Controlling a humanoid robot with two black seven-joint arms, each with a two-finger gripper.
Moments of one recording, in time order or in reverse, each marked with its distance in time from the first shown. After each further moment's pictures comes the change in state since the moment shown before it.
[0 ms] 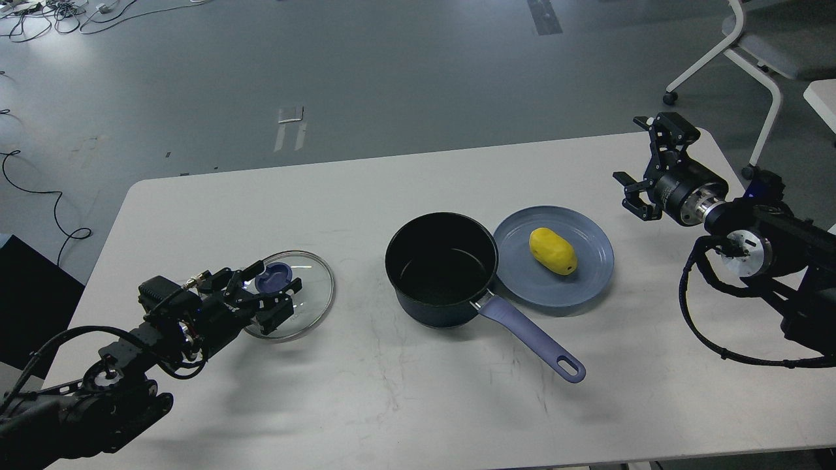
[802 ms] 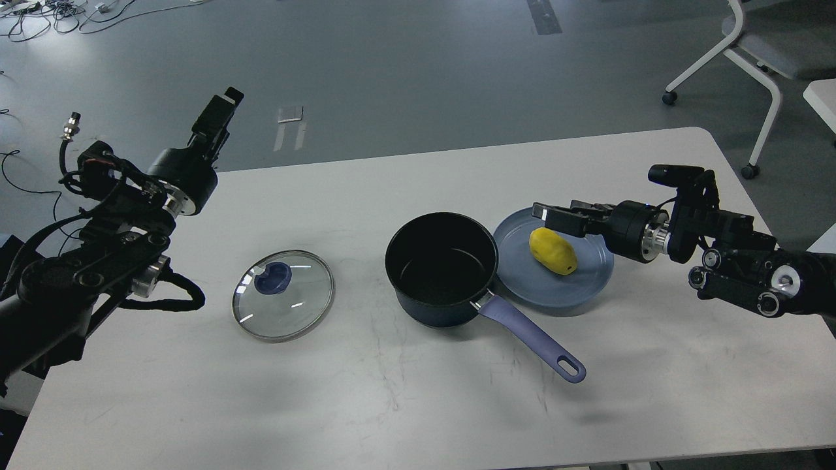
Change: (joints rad) left arm -0.364 0.021 -0.036 -0.109 -1.186 -0.328 0.001; right arm 0.194 -0.021 -0.640 0.033 -1.111 -0.289 0.229
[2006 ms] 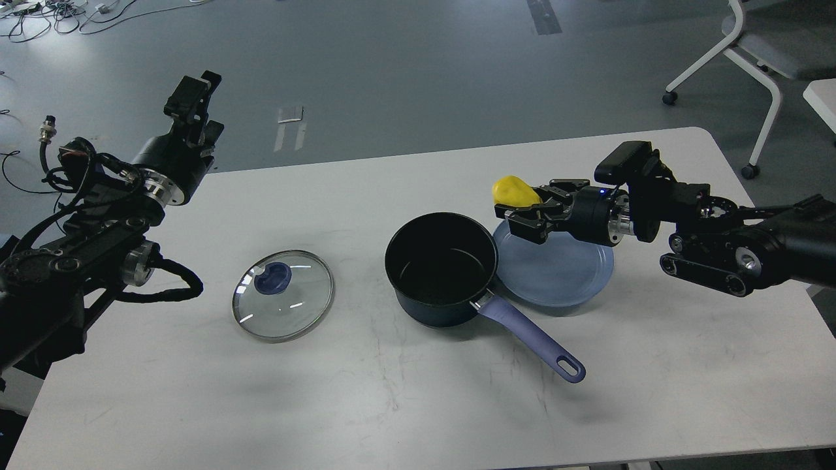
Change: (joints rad) left arm 0.009 0.006 -0.034 0.012 -0.057 -0.039 0.000; right arm 0.220 0.095 -0.206 0.010 -0.067 -0.117 0.034
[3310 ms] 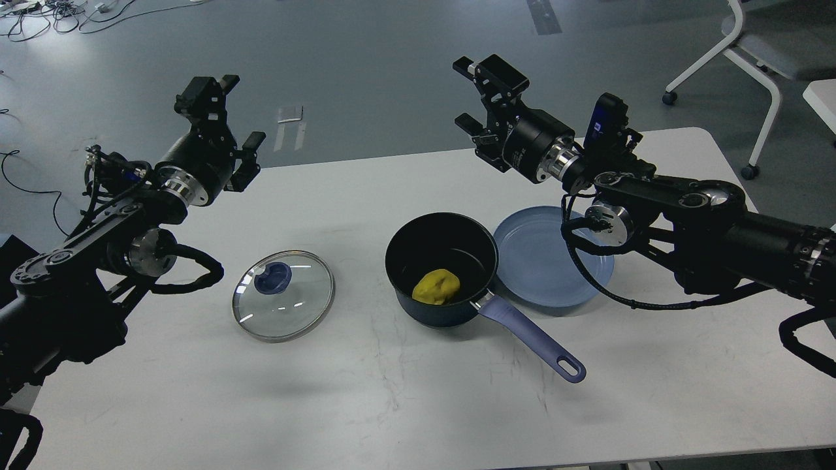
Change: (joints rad) left arm 0.083 -0.080 -0.206 -0.009 -0.249 -0.248 0.157; right arm -0.087 0.128 0.492 0.054 1.208 0.385 -0.003
